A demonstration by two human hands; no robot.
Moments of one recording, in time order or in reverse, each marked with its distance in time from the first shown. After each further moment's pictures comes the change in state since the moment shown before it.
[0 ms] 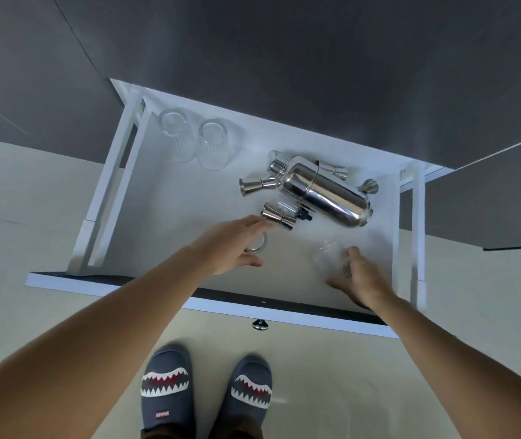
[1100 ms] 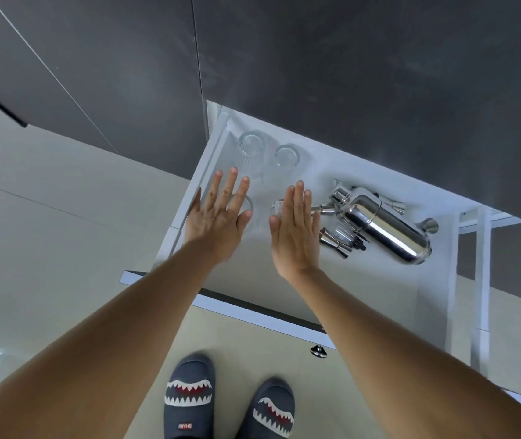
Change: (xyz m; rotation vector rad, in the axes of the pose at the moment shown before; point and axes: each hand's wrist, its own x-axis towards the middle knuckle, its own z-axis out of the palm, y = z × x) left_hand -0.058 -0.080 -0.047 0.349 0.317 -0.546; right_hand 0.028 -0.236 0.076 -0.168 0.354 -0.425
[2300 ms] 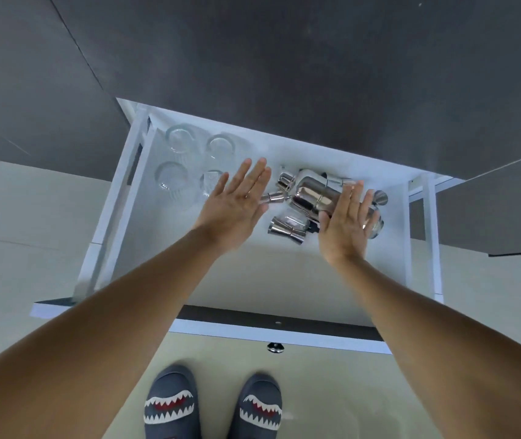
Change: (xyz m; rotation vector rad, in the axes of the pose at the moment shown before) left_hand 0.044 0.099 -0.005 -0.107 0.027 0.406; right_hand -0.005 0.157 -0.046 -0.115 0.120 0.373
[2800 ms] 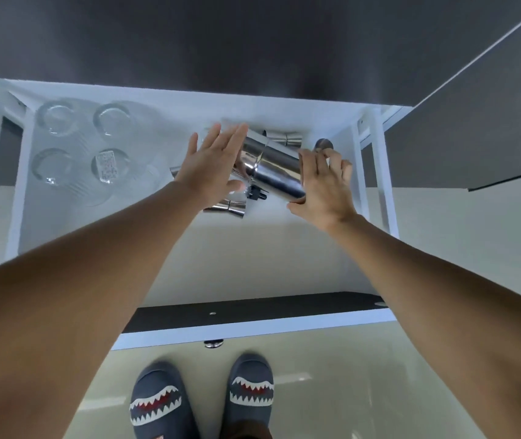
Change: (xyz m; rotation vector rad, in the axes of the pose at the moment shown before) left_hand 0.086 0.062 0.043 0.018 -0.129 0.077; right_hand 0.025 0.089 -0.002 -0.173 0.076 -0.318
